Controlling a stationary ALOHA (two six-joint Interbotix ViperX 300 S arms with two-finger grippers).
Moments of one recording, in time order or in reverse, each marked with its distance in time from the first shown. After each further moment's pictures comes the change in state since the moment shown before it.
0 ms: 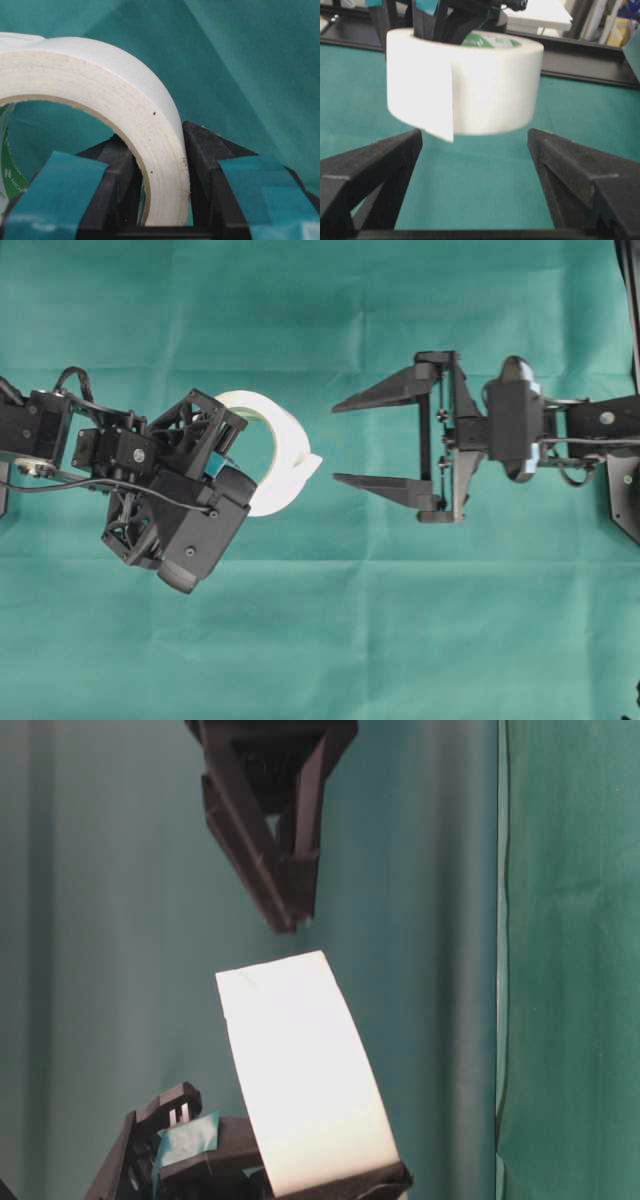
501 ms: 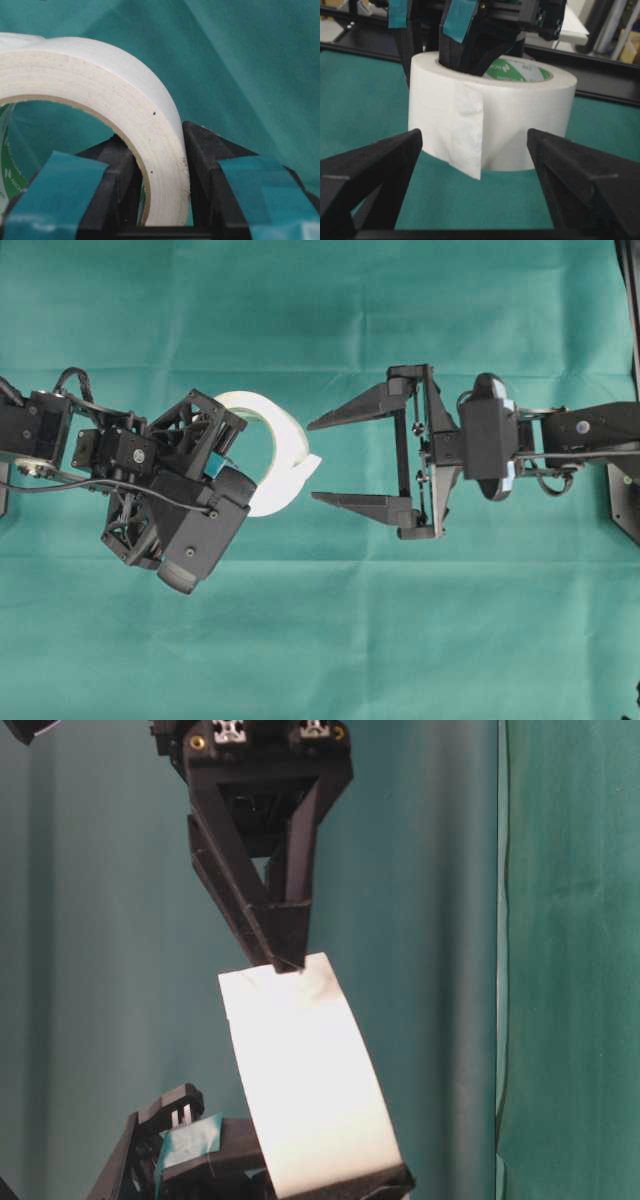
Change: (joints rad) left arm 0.000 0.000 0.003 0.000 0.000 0.000; right arm 0.031 0.058 -0.060 -0.028 0.000 0.002
